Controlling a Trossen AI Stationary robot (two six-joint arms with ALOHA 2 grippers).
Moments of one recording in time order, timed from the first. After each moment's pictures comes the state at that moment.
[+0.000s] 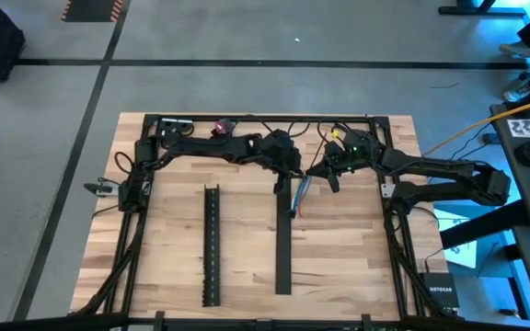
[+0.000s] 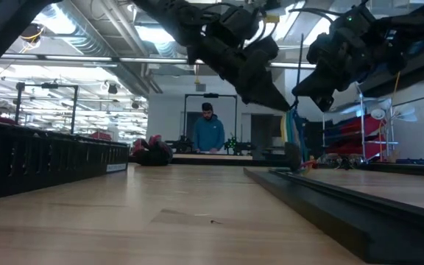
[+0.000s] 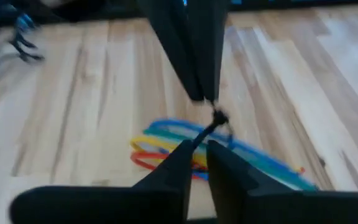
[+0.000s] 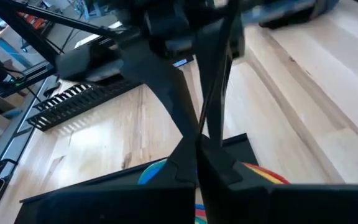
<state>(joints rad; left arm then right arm) 0.22 2.04 1.58 -0.16 0.24 0.23 -0.48 1.05 0.46 0.10 -0.54 0.17</state>
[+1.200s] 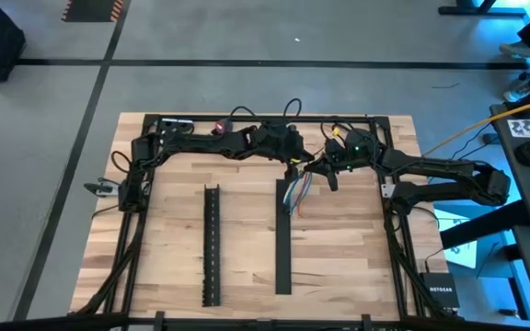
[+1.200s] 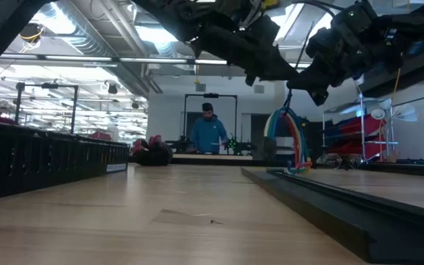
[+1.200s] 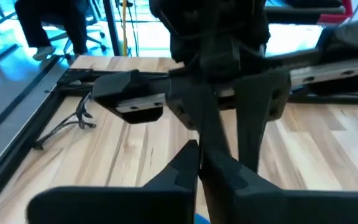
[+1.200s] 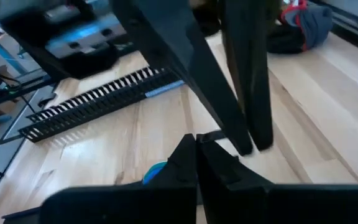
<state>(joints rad) 0.24 2.03 1.59 0.07 0.20 0.10 -0.48 1.05 0.46 0.19 -0.52 0.15</state>
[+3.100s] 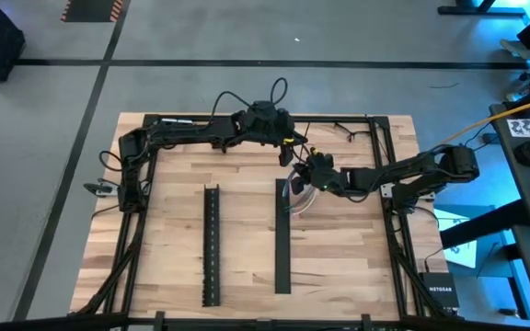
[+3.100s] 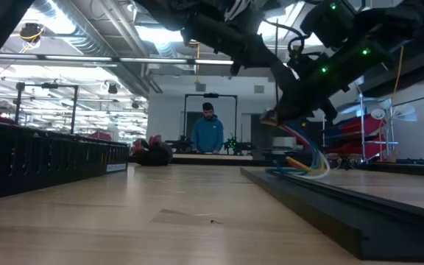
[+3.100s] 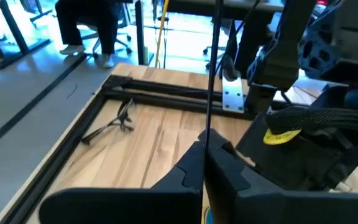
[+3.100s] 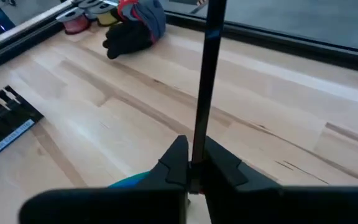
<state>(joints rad) 0.33 1.91 1.58 0.04 0.19 0.01 -0.02 1.45 0.56 0.22 0.57 0.65</state>
